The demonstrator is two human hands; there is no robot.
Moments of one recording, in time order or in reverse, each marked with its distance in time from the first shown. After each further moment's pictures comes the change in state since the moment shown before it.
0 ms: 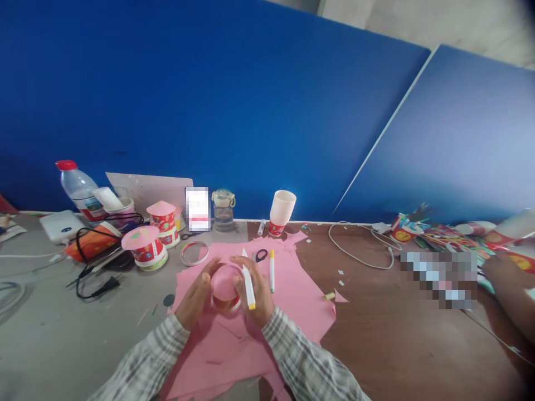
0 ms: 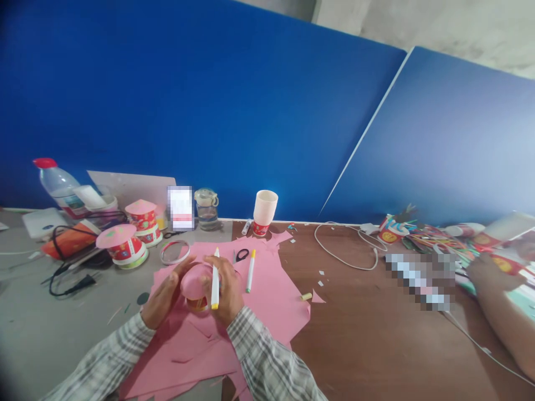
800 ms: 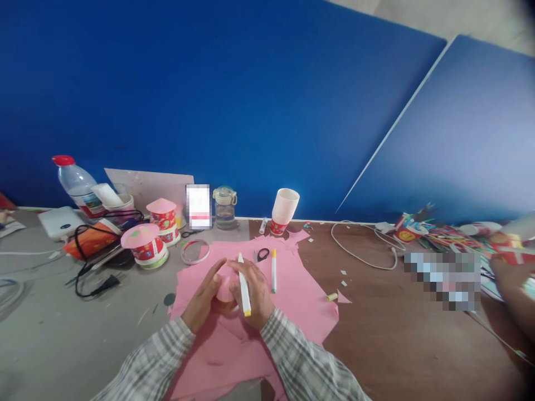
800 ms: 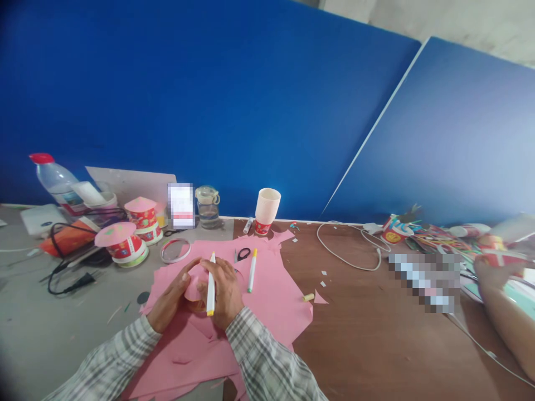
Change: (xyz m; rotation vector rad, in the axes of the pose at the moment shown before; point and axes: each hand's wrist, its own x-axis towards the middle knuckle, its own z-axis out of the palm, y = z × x) left_hand -0.002 -0.003 0.012 0.100 0.060 -0.126; right_hand -0.001 0.012 0.006 -0.210 -0.078 -0.134
